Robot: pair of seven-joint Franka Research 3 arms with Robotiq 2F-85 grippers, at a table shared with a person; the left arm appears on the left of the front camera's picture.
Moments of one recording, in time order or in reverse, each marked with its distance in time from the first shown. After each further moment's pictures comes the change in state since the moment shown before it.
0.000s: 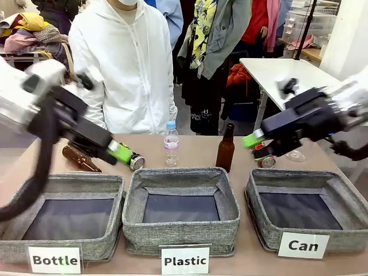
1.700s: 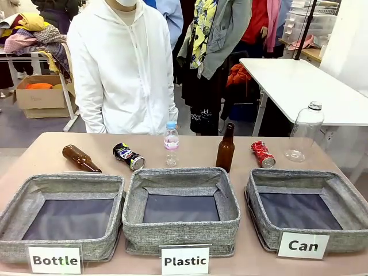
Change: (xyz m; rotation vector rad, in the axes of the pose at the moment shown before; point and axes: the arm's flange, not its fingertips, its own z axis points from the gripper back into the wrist) left arm -0.156 0.162 0.254 -0.045 -0.786 0.589; right arm -0.095 -0.116 0.227 0.052 -0.622 -0.379
